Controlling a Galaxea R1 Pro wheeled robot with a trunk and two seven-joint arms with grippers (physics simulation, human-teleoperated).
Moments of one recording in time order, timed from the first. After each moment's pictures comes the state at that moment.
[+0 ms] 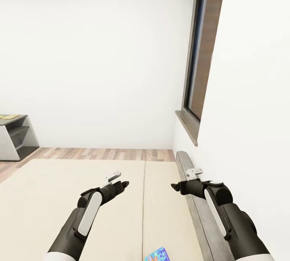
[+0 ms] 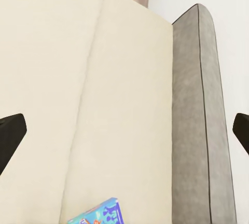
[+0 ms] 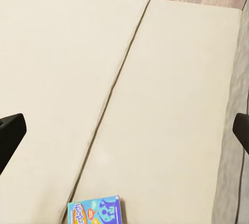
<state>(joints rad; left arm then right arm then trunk) -0.43 -0.11 -0.04 -1.16 0.58 0.67 0.19 -0.42 -0.06 0.07 -1.36 0.01 0.87 0.33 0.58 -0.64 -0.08</state>
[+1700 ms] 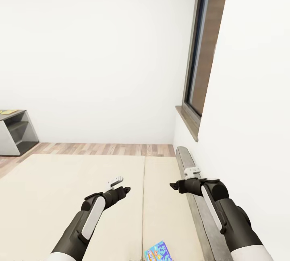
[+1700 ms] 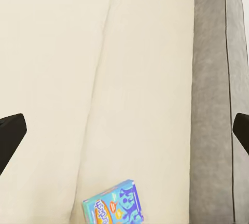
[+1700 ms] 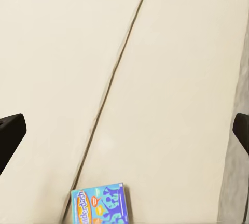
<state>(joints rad) -0.43 -0.10 -0.08 -1.07 0.57 0.62 0.19 -0.47 -0.04 0.08 -1.30 0.01 0.89 0.33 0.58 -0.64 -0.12</state>
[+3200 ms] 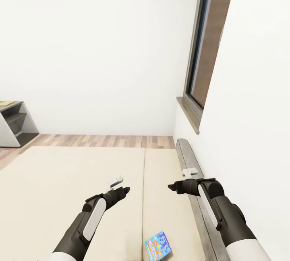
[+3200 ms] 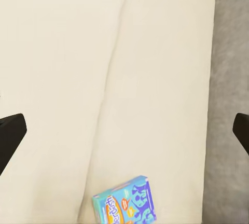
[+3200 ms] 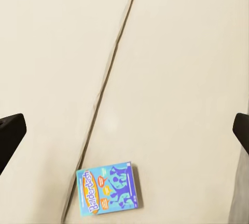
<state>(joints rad) -0.43 -0.10 -0.09 -1.03 0.57 0.55 0.19 -0.50 -0.02 0.08 -1.22 0.01 0.89 0.33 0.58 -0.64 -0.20</state>
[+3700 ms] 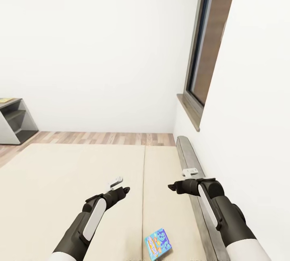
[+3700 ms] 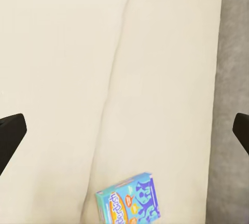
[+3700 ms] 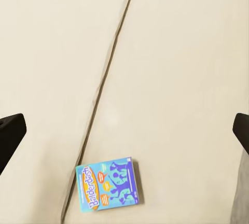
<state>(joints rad) -0.43 -0.10 -0.09 -1.03 0.57 0.54 0.19 -0.50 -0.02 0.08 -1.22 0.01 0.89 0.33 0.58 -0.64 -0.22</state>
